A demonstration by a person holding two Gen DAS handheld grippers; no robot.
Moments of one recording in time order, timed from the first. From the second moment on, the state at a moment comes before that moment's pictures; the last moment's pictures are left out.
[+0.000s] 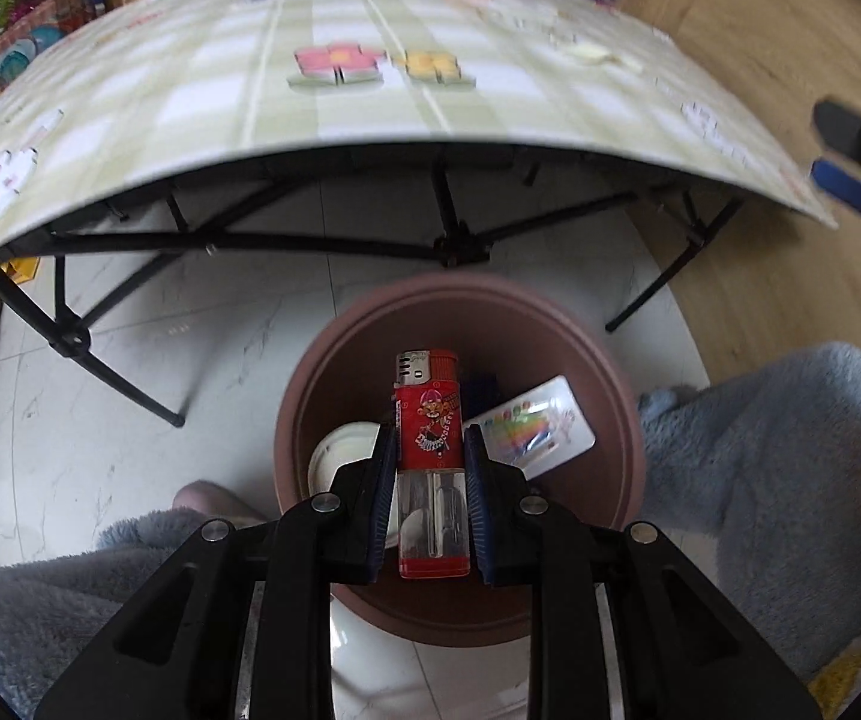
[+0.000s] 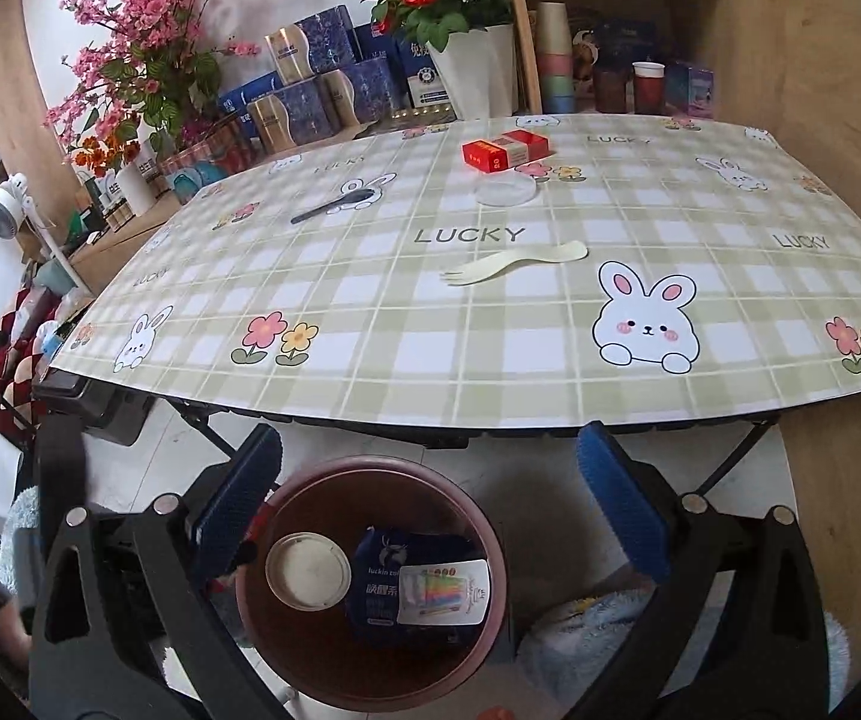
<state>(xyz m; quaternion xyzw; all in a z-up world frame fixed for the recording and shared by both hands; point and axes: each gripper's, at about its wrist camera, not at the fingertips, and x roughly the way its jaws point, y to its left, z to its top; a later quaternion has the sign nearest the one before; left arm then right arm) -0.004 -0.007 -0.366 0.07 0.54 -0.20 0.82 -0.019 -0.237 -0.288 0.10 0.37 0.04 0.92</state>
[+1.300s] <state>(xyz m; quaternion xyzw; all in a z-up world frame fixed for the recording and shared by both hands) -0.013 0.019 -0.296 0.02 0.39 -0.16 0.91 -0.022 -0.246 -0.286 0.09 0.37 0.02 0.93</state>
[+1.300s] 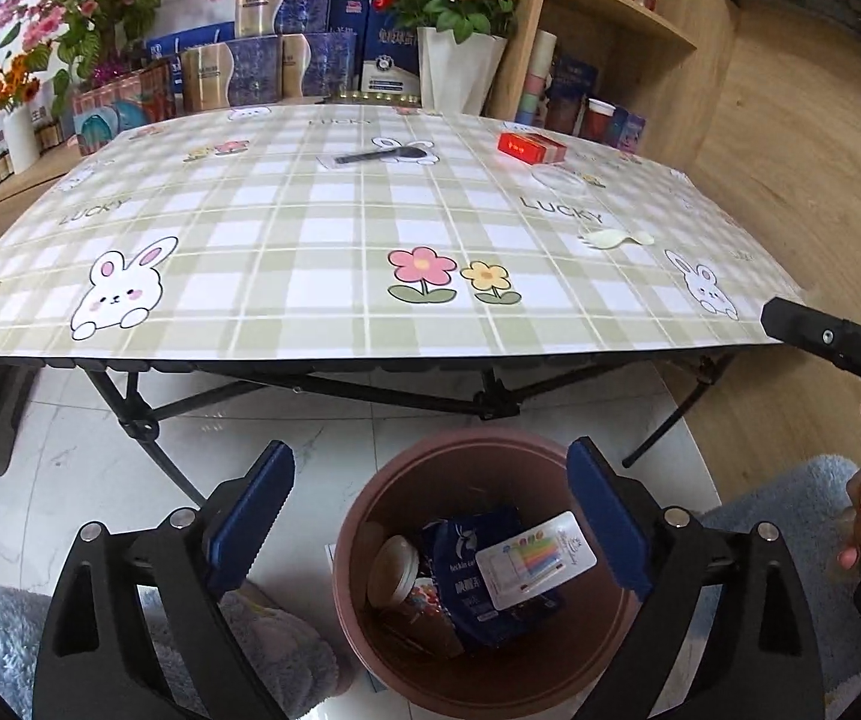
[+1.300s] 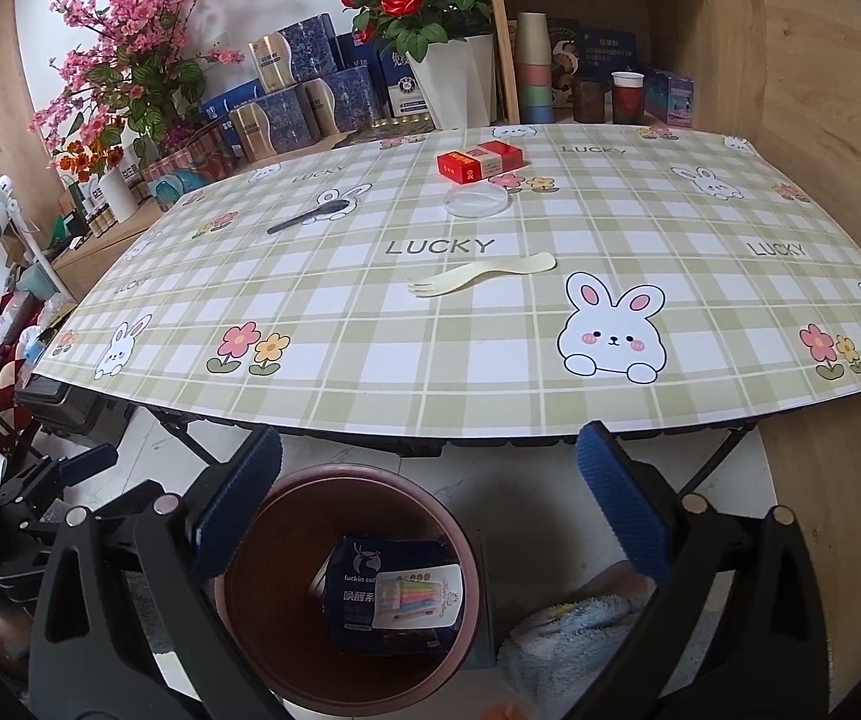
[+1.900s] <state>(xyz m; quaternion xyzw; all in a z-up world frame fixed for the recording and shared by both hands) 0.014 0.038 -0.267 0.02 0.36 -0.13 0.92 -0.008 -0.258 -0.287 0.07 0.38 0.00 0.92</state>
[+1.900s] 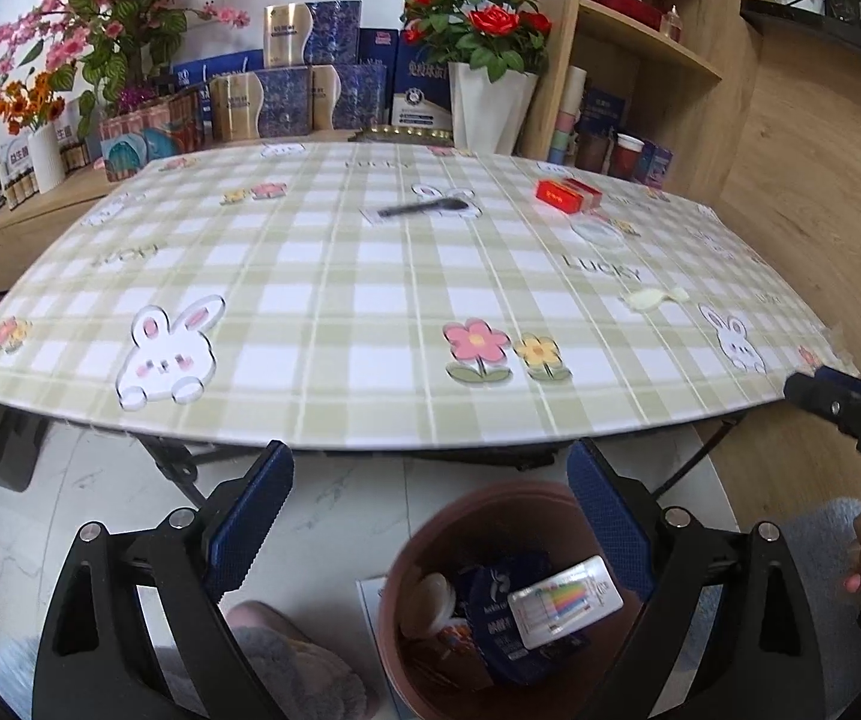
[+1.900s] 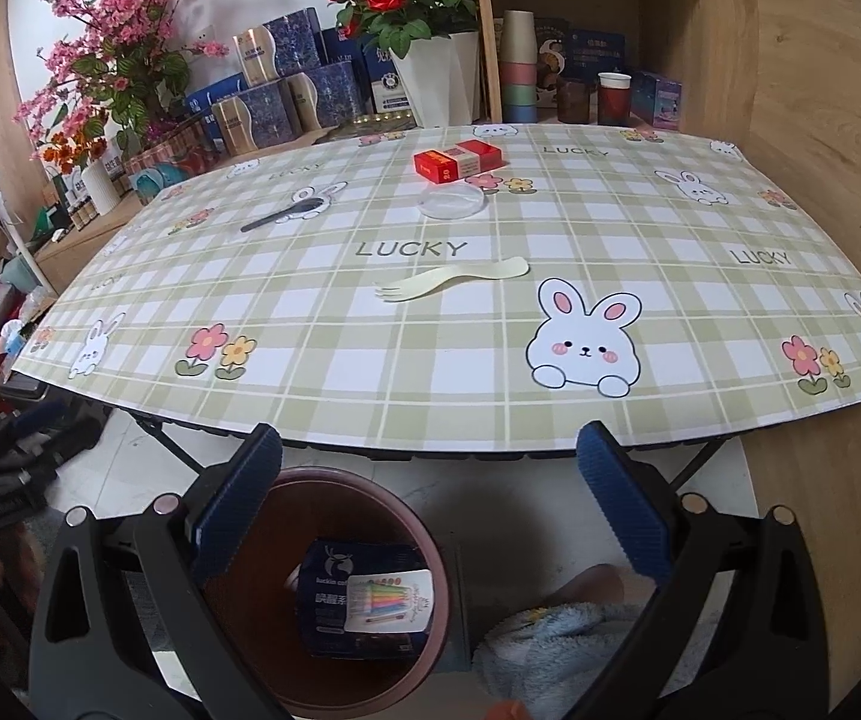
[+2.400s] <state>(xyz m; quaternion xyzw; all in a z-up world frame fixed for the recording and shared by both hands) 0.075 0.050 -0.236 0.02 0.34 -0.13 0.93 0.078 -0.278 -0.300 0.10 0.43 -0.02 0.90</state>
